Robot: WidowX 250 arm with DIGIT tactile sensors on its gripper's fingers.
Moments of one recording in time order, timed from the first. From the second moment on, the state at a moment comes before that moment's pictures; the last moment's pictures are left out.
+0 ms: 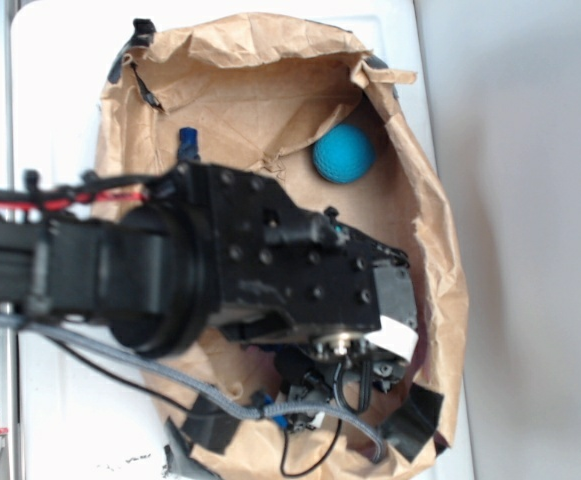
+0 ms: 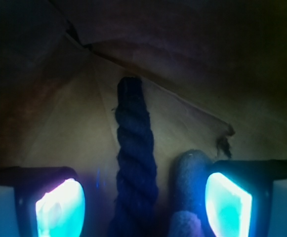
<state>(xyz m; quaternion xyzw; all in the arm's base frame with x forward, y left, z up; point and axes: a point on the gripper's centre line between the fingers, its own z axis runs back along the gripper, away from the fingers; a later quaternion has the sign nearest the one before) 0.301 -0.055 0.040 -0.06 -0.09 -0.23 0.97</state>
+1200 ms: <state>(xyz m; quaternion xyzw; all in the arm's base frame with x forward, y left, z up) 0.312 -0.052 0.061 -0.11 -0.03 -0.19 0.97</state>
